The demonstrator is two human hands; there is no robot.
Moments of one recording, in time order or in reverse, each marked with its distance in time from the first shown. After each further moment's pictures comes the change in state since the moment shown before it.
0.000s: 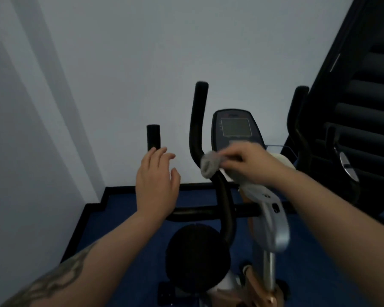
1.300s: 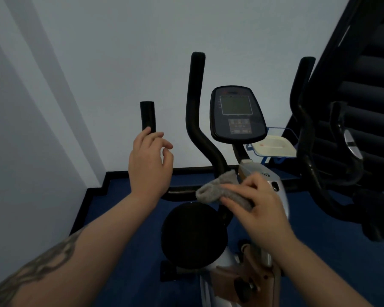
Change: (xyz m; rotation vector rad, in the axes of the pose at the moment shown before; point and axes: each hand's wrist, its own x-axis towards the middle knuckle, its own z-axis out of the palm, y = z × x) left_hand -0.005 -0.005 0.004 -0.160 0.052 -0.033; right_hand -0.123 -0.014 0.073 0.175 0.358 0.058
